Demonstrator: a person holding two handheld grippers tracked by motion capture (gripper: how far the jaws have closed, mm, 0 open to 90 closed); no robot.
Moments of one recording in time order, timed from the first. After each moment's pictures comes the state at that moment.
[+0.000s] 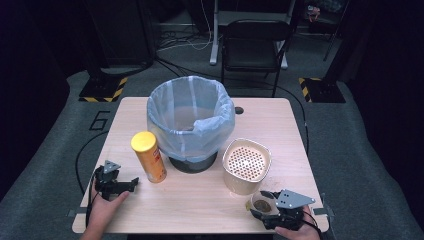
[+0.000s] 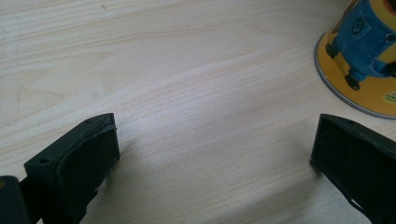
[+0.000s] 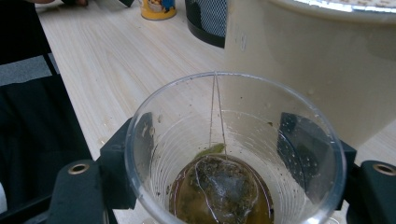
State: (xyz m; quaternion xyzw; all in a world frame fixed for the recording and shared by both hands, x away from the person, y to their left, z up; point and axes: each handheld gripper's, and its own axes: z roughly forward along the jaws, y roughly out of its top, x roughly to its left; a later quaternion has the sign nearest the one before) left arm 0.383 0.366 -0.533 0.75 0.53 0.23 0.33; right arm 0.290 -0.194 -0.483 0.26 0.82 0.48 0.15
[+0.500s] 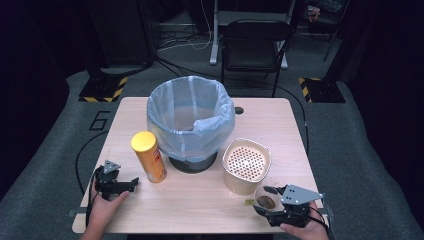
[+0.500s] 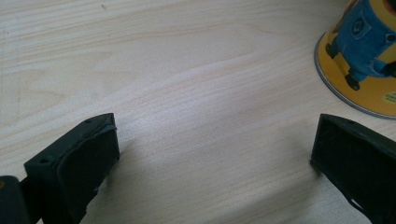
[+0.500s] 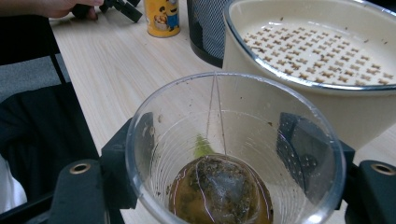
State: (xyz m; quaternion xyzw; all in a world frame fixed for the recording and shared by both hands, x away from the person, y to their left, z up) left arm 0.383 0.366 -0.533 0.75 0.53 0.23 0.33; right arm 0.288 -0.198 -0.448 0.25 0.82 0.48 0.16
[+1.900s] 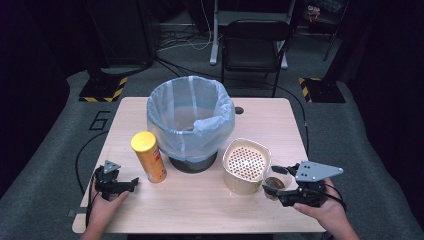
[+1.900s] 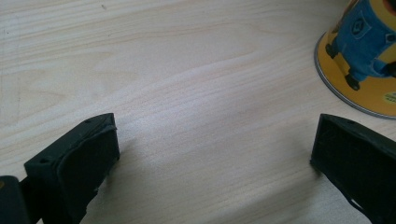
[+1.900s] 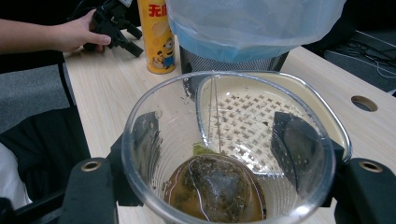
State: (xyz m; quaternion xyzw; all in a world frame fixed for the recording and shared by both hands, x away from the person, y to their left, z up) left arm 0.383 0.366 -0.533 0.75 0.53 0.23 0.33; right arm 0.310 -0.212 -0.368 0.22 0.83 0.49 0.16
